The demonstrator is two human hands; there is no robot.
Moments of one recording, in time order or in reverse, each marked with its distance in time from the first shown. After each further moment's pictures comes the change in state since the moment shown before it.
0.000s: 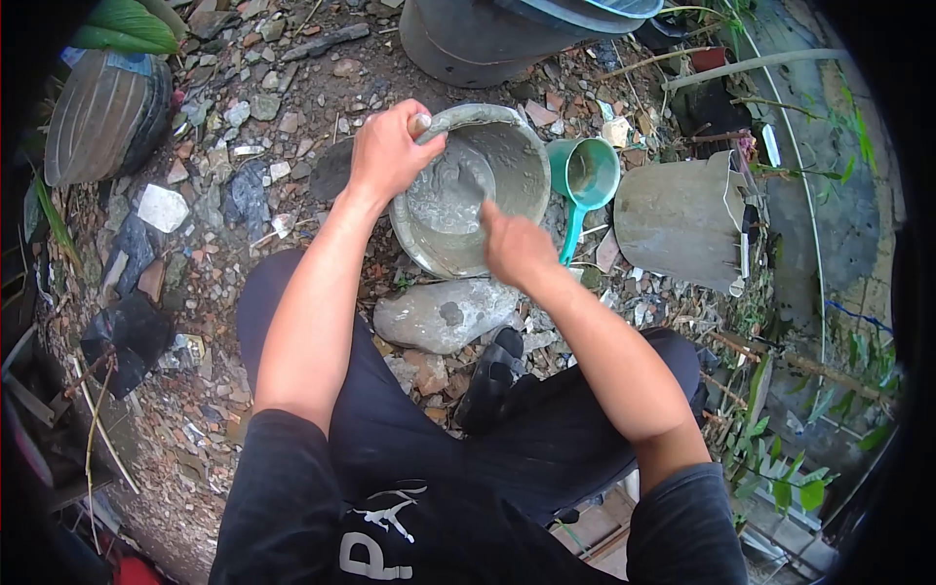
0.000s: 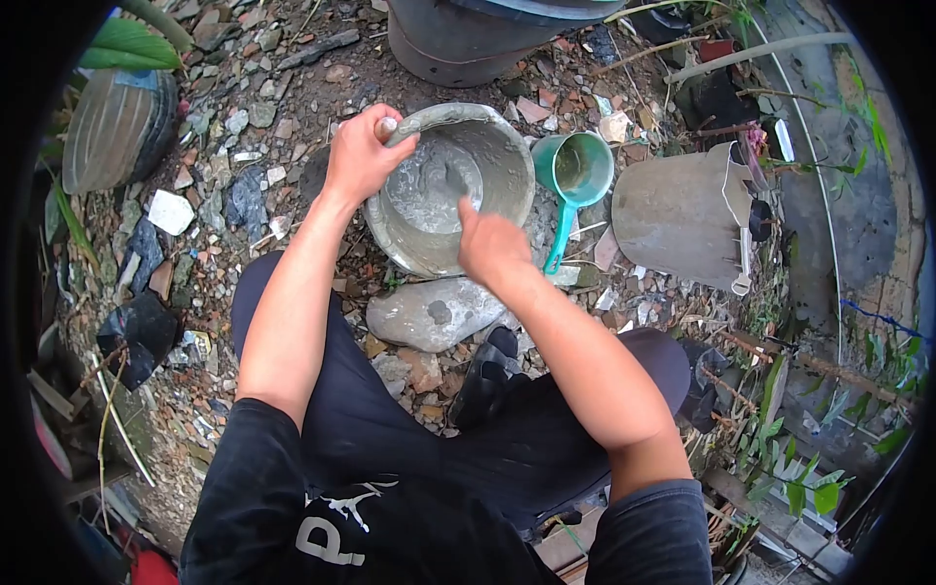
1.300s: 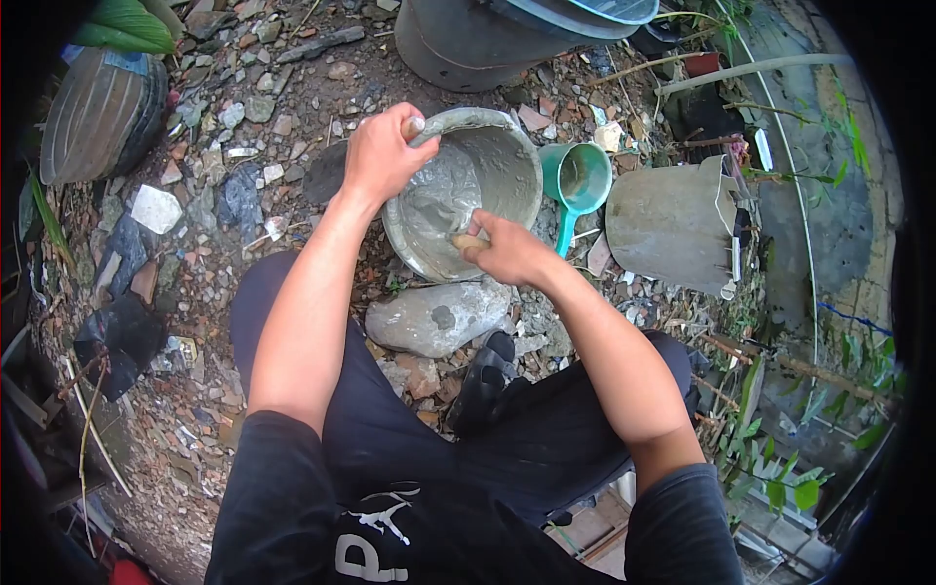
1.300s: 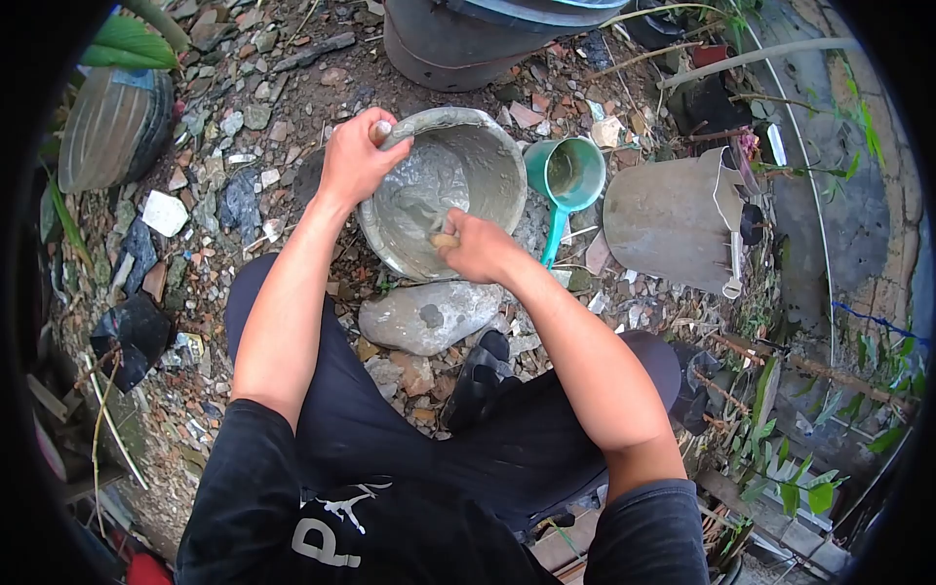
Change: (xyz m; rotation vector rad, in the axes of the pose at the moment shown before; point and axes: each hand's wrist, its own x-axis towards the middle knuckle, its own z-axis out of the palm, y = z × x) left_hand 0.002 -0.001 0.002 -0.014 0.011 0.003; right_hand 0.004 0.014 -0.013 0.392 -0.216 -0.115
